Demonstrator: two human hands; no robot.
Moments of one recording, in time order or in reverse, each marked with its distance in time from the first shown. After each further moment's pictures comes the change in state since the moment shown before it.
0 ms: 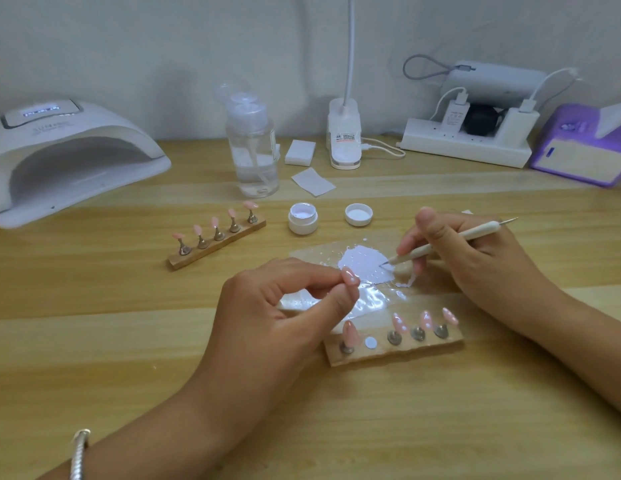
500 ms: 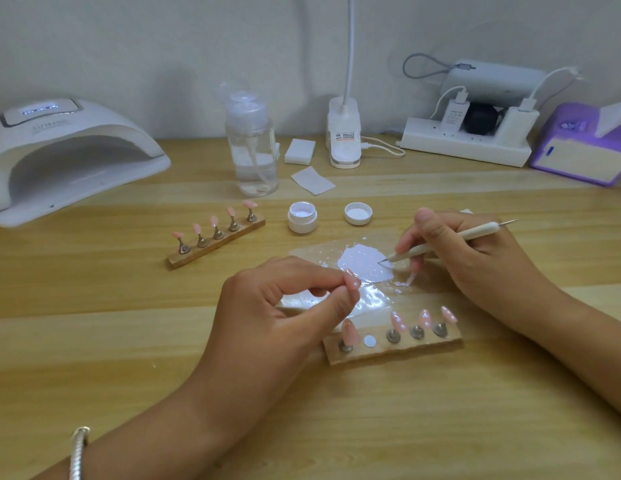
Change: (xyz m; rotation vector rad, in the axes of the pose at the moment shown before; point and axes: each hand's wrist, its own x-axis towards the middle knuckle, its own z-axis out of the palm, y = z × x) left_hand 0.000 -0.004 -0.001 -0.014 -0.020 0.029; right_hand 0.000 0.001 0.000 -0.008 0.005 0.007
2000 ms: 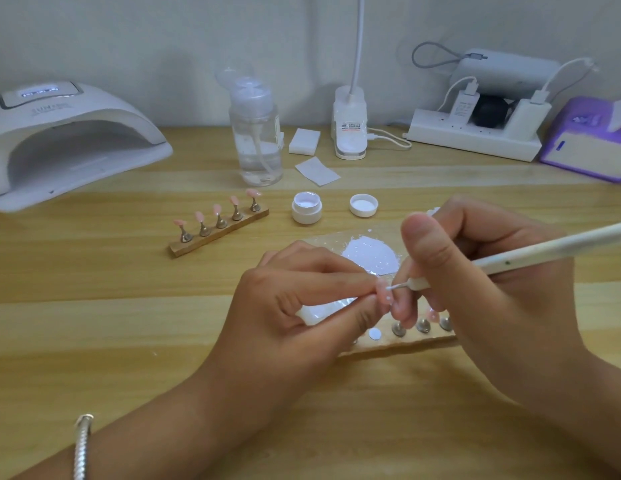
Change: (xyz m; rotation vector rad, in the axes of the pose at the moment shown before) left_hand -0.003 0.009 0.004 0.174 -0.099 0.196; right_hand -0.038 -0.067 0.035 0.417 0.083 -0.178
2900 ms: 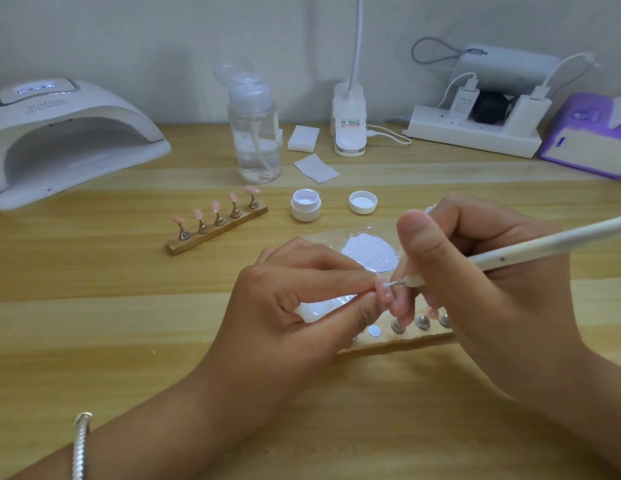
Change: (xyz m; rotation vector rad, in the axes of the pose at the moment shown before) left_hand 0.000 -0.002 0.001 0.009 0.006 0.012; right_hand 0.000 0.001 0.000 -0.012 0.002 0.000
